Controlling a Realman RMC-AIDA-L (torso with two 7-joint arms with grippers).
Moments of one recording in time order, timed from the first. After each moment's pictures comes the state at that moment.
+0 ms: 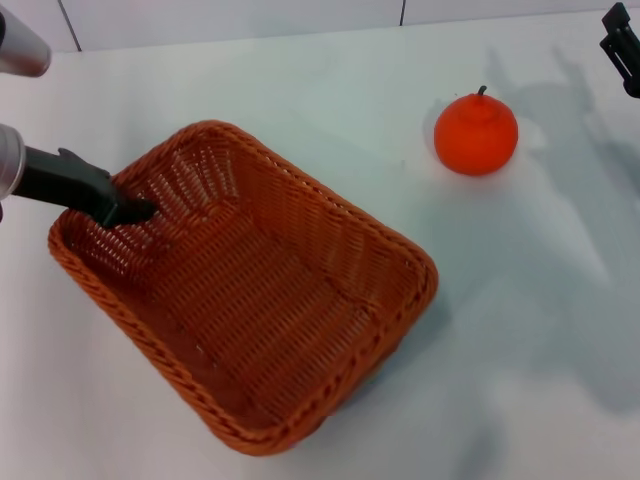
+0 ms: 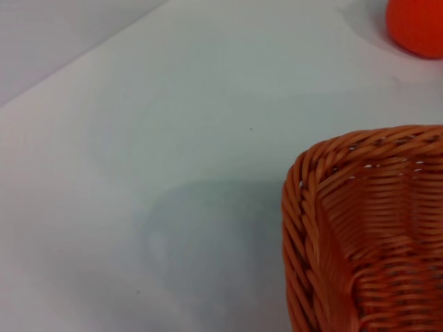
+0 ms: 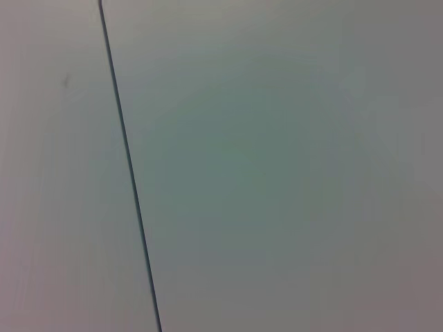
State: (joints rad) left arm -0.70 -2.09 0.89 0.93 2.58 1.34 -1.97; right arm 0.39 2.09 -1.43 -0.15 0.00 -1.27 -2.68
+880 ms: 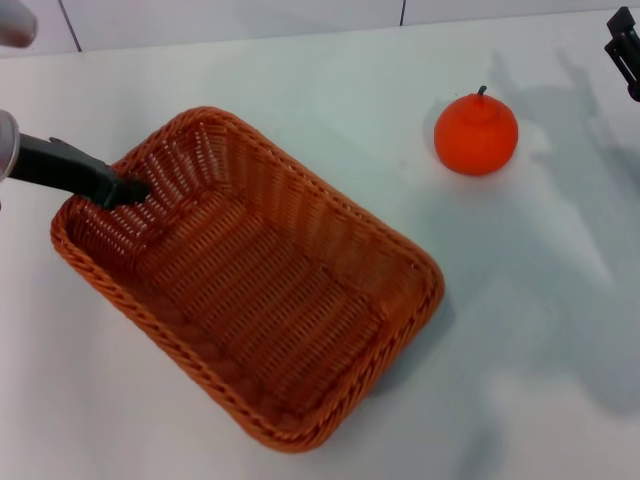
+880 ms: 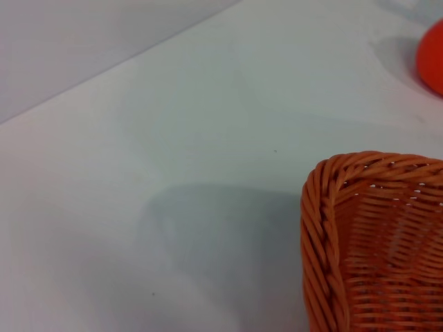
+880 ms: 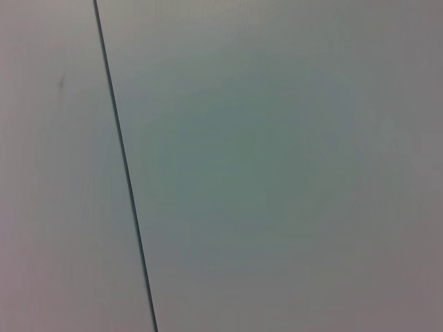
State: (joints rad) left arm -0.71 -2.10 0.88 0.99 2.59 1.37 -2.13; right arm 0.38 2.09 -1.42 -0.15 0.00 -1.27 -2.68
